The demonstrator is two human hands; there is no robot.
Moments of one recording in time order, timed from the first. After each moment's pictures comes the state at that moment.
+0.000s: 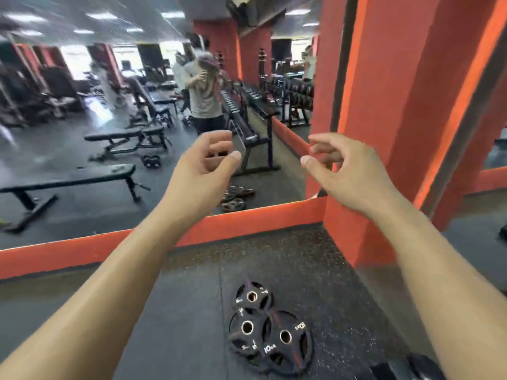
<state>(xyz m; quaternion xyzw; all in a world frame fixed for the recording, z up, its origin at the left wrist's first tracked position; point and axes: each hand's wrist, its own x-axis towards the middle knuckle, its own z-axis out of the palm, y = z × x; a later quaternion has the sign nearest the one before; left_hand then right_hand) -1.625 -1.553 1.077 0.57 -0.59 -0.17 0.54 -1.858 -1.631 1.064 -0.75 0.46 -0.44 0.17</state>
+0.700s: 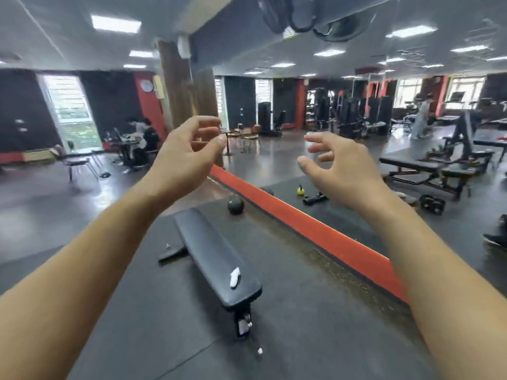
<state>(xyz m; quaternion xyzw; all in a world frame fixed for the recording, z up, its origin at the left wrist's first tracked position) -1.389 -1.110 1.182 0.81 -0.21 0.26 0.47 -1.417 -1.366 1.158 -0.89 -0.06 -0.32 0.31</state>
